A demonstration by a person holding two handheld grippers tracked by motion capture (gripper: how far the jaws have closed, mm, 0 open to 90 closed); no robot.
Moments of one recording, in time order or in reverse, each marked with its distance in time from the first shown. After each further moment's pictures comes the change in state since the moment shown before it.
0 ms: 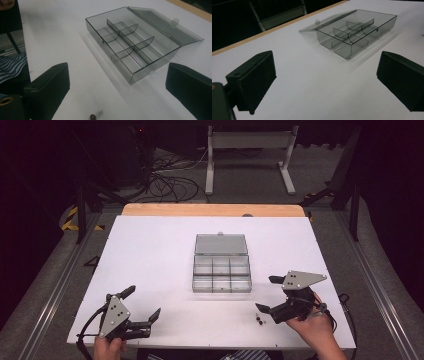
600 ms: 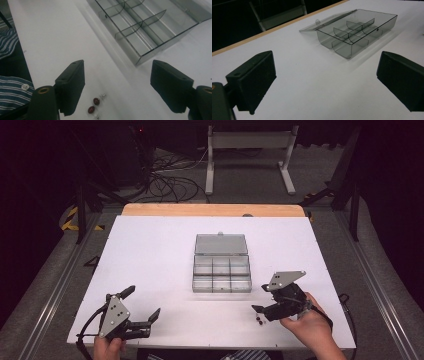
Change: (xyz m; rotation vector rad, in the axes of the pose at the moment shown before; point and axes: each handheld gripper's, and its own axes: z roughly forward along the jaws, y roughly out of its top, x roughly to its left) left arm 0.001 0.000 -0.001 0.001 0.005 0.010; right arm 0.008 0.011 0.021 0.255 -0.005 -0.006
